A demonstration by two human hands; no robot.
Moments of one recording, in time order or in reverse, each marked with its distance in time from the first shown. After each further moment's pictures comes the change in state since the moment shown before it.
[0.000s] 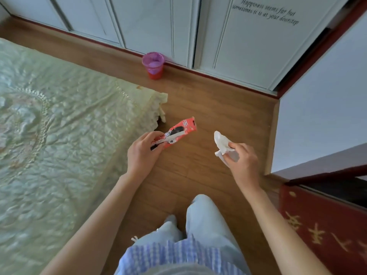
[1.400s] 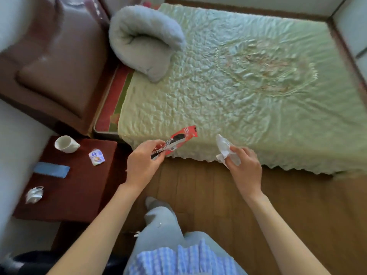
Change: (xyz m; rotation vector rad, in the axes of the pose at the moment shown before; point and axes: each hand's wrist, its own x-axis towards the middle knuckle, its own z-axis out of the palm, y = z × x) left_hand -0.737 -0.189 -0.283 0.258 0.881 -0.790; right_hand -0.529 -0.387 0.100 0.311 -0.717 -1.008
